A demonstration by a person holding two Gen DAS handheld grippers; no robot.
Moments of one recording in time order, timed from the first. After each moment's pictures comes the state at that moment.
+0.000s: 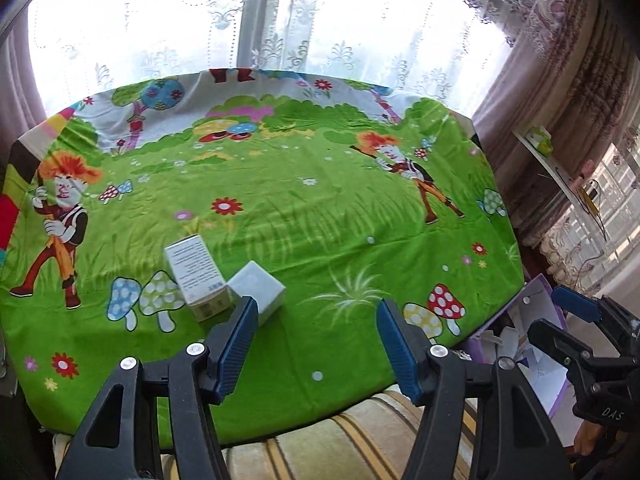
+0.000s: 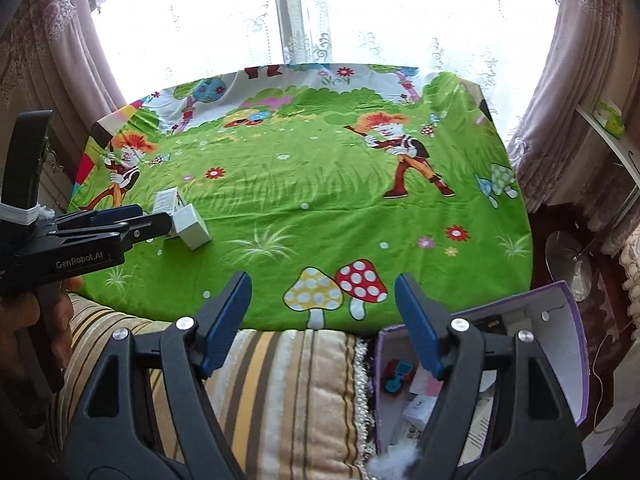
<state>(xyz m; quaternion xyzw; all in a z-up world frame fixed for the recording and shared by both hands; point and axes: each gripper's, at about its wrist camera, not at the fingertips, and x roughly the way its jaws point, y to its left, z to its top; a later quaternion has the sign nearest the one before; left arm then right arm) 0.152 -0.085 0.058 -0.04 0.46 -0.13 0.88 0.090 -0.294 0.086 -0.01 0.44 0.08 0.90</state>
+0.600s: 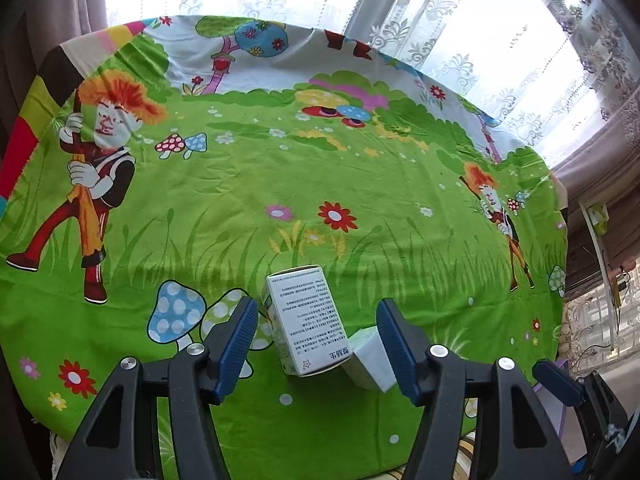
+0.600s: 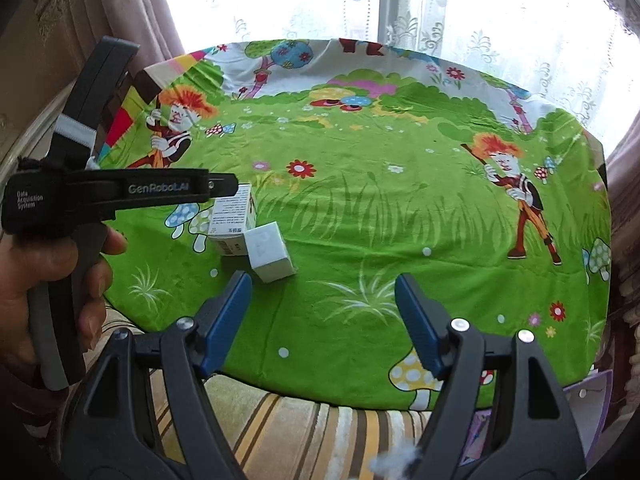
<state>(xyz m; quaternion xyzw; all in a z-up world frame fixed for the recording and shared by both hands) 0.236 -0.005 0.009 -0.15 0.52 -0.03 0.84 0.168 -0.176 0.047 -0.08 0.47 0.18 0.86</state>
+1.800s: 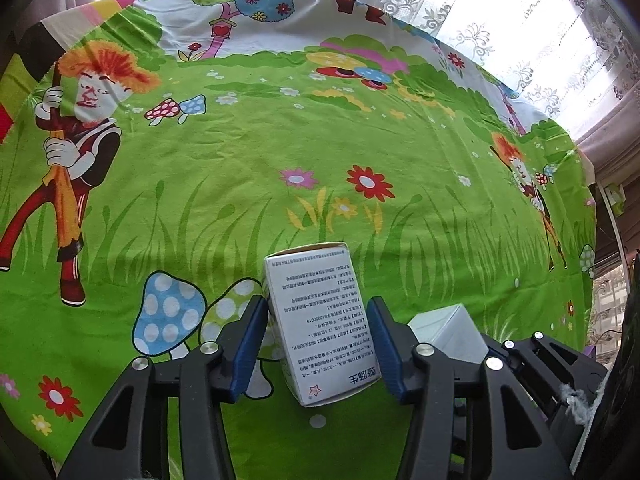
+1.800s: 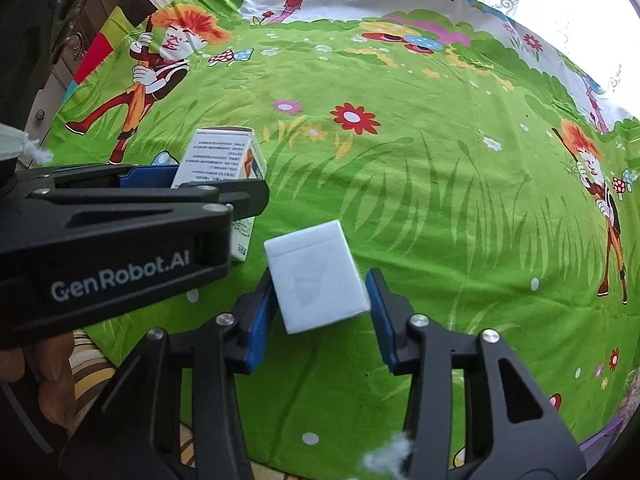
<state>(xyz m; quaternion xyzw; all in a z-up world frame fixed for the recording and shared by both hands) 0.244 -0.002 -0.035 -0.12 0.54 -0.03 0.83 0.225 -0.122 -0.039 -0.11 0.53 0.19 0.82</state>
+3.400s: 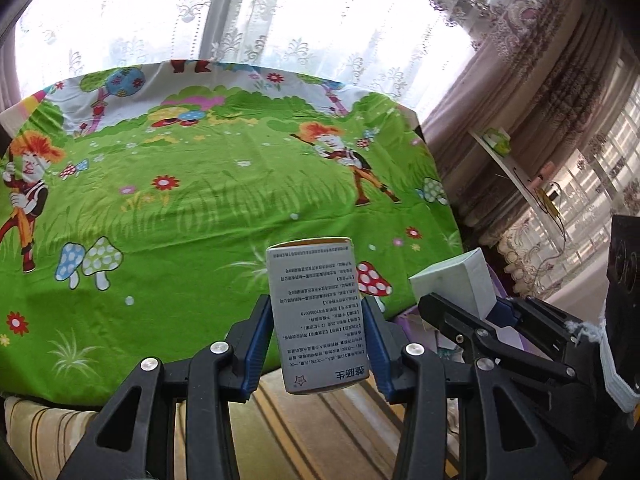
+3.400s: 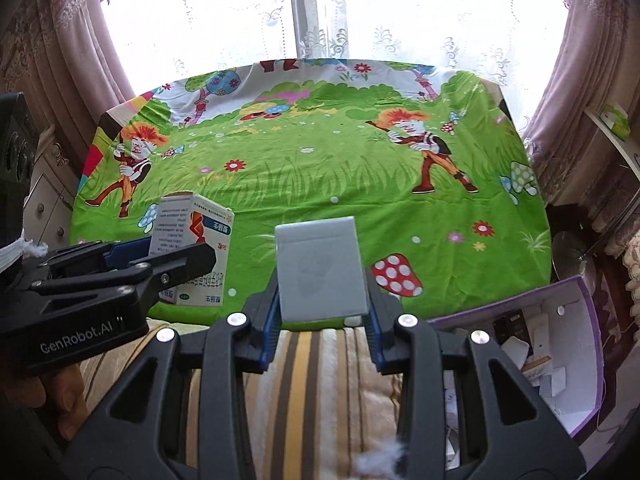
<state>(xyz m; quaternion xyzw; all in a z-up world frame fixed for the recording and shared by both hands) 0.099 -0.142 0.069 -0.08 0.46 -0.21 0.86 0.066 -0.288 0.083 0.00 0.43 0.05 0.90</state>
